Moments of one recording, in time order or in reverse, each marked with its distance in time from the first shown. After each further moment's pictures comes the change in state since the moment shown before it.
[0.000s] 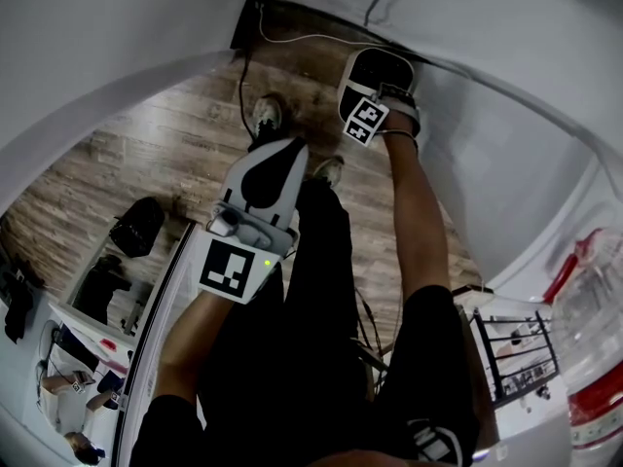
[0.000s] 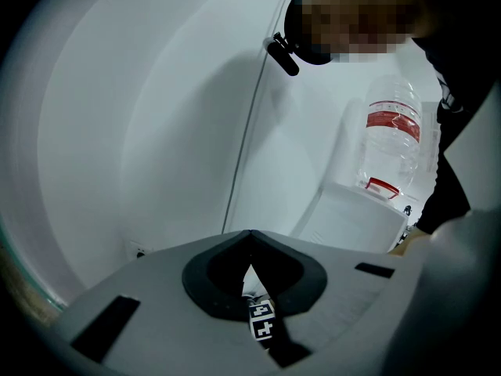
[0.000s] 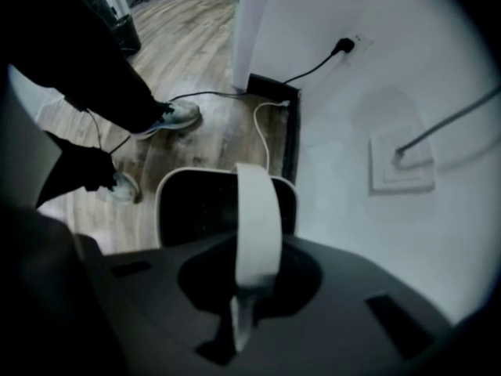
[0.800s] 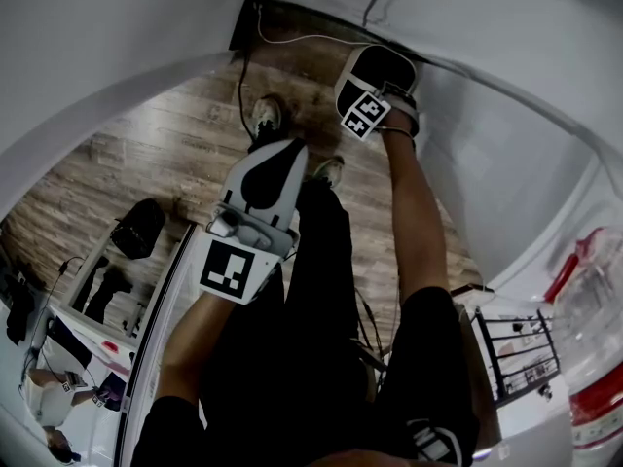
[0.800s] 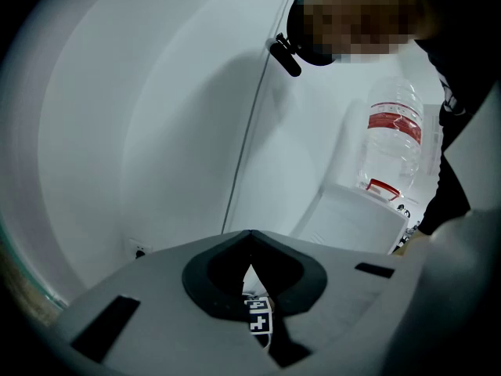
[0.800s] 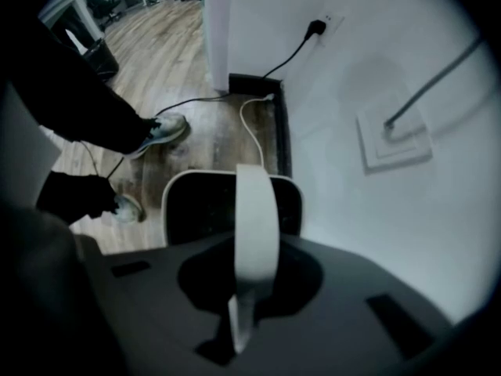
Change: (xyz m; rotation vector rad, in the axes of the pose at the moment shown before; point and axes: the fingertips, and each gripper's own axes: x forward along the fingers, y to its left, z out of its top) left arm 0.000 -0.001 -0.001 -0.014 -0.006 0.001; right arm 0.000 -0.005 -0.005 0.167 0.027 0.047
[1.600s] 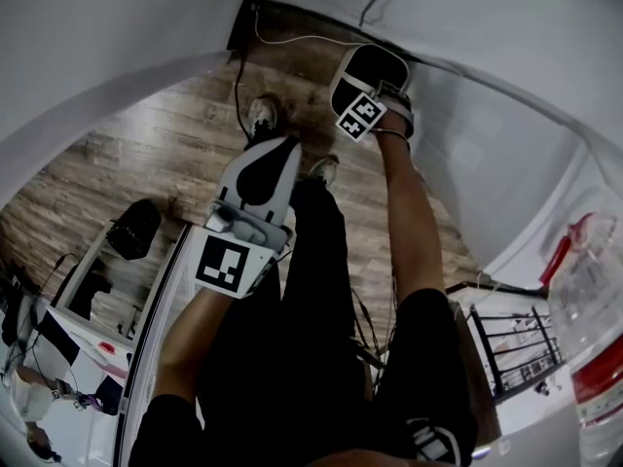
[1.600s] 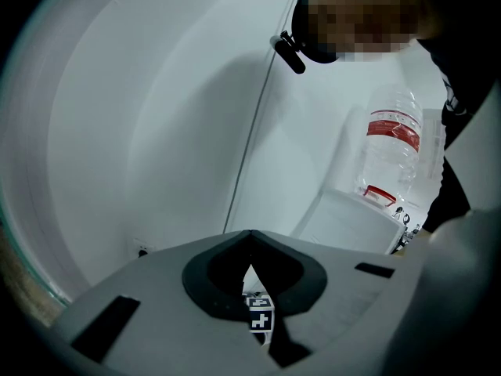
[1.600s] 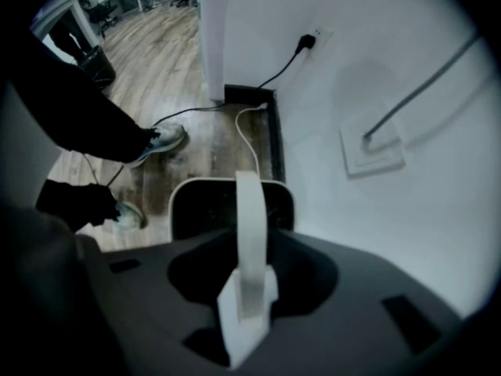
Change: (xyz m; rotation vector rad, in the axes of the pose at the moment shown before) left arm -0.018 0.000 0.008 -0.017 -0.016 0.000; right arm -0.029 -0.005 0.005 0.043 -0.038 -0.033
